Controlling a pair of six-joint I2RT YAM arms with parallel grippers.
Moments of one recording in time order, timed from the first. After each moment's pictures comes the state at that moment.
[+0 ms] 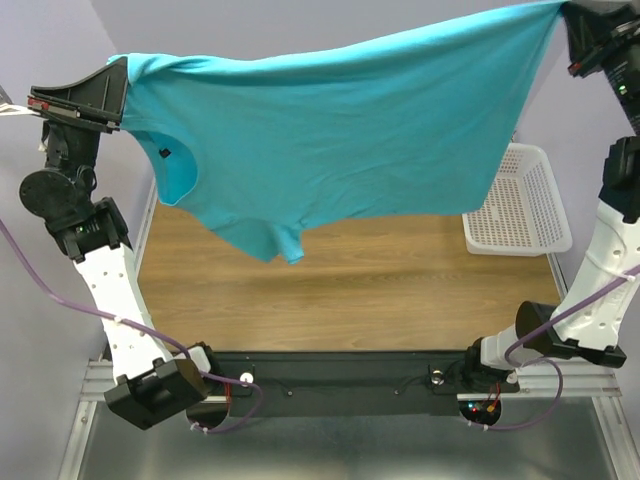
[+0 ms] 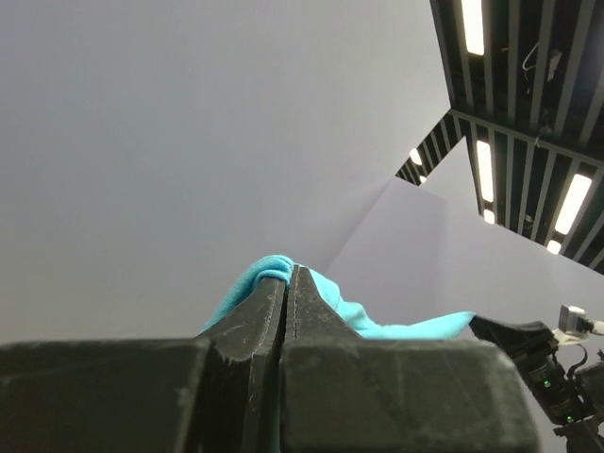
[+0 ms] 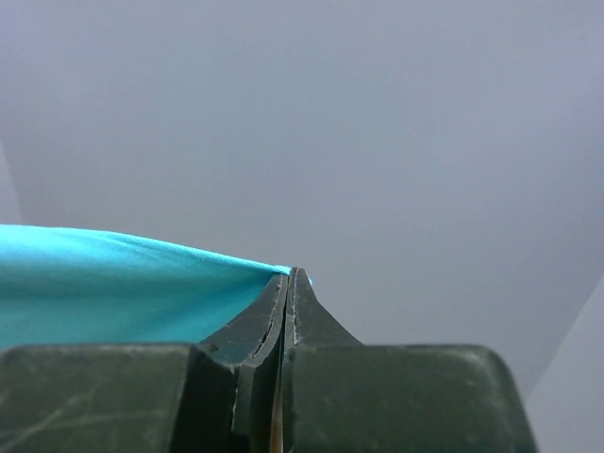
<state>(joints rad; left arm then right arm) 0.45 1.12 1.39 0.63 0.59 -1.44 -0.21 1.52 2.53 -0.49 -0.50 0.08</state>
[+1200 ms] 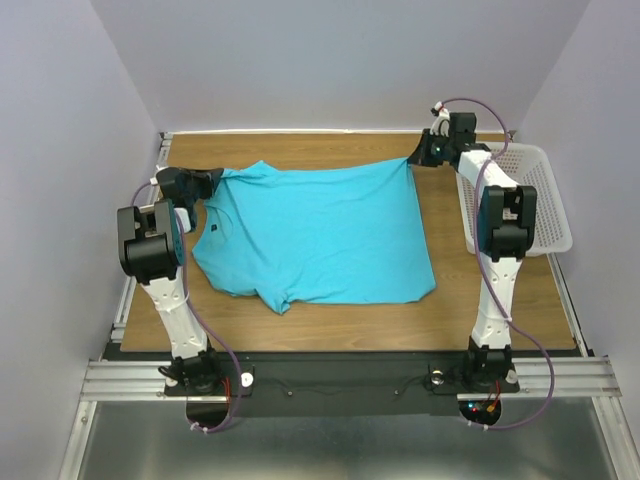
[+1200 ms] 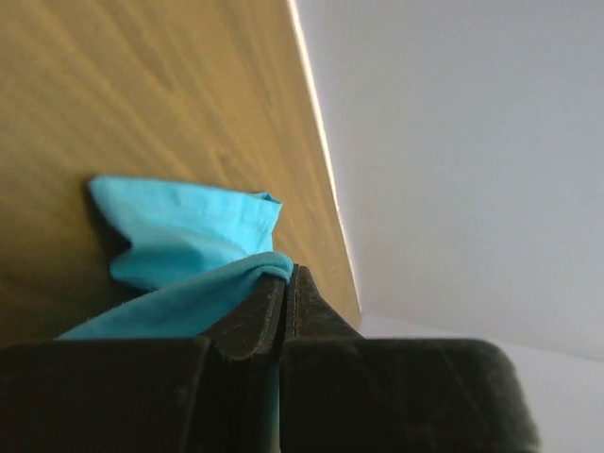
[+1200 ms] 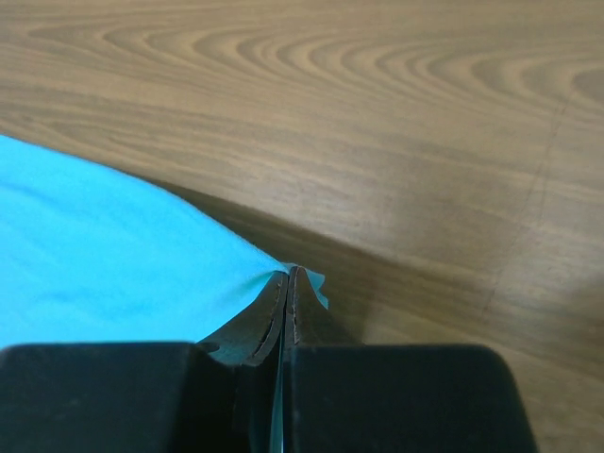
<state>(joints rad) 0.21 2.08 1.08 0.71 0.39 -1.31 0.00 2.33 1.92 -0.27 -0.50 0.14</state>
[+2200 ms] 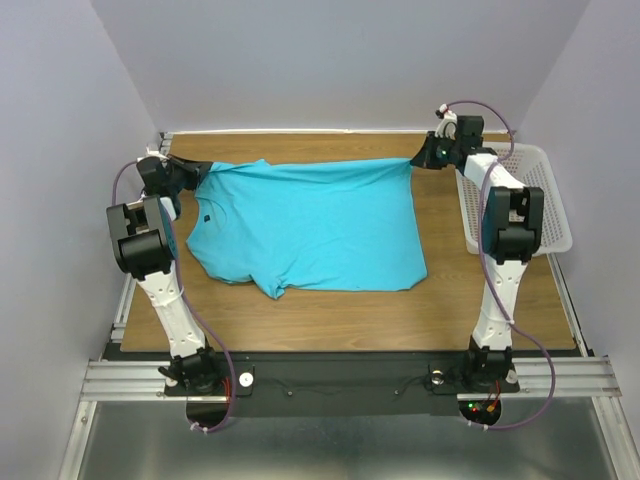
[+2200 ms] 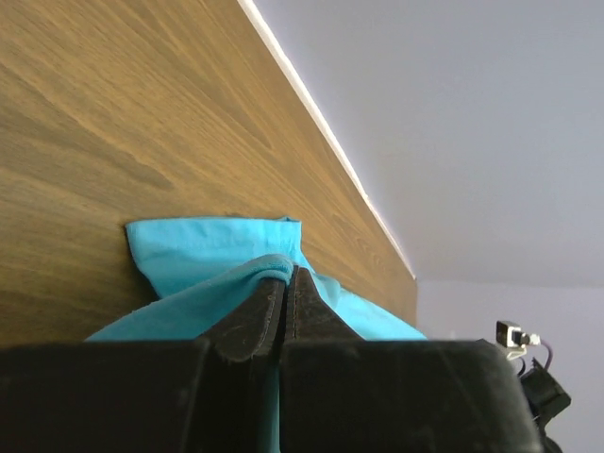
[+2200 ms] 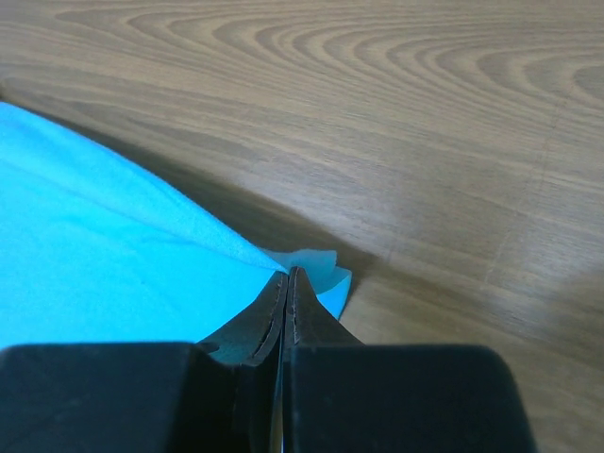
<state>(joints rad) 0.30 2.17 1.30 0.60 0.58 -1.06 -0.03 2.28 1.84 -0.22 -0.57 0.11</state>
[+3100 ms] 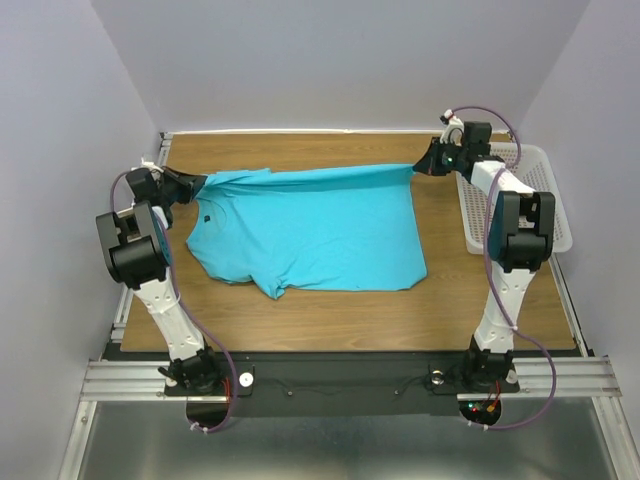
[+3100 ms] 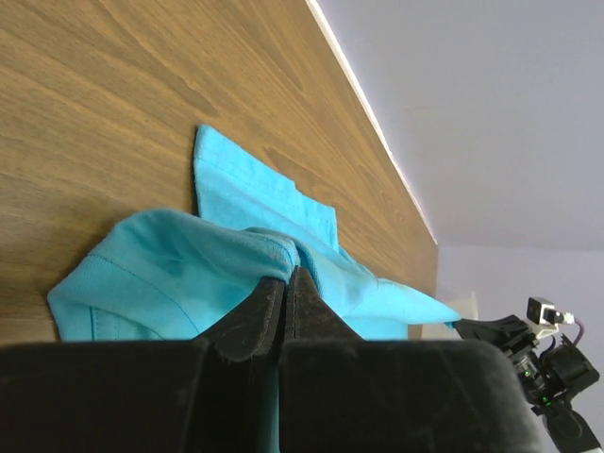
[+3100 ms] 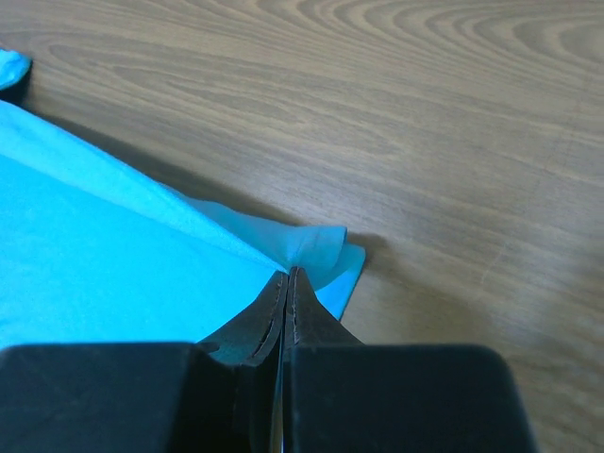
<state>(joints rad) 0.37 2.08 1.17 0.55 0.67 -0.95 -0.05 2.15 1.66 -0.15 -0.65 0.09</state>
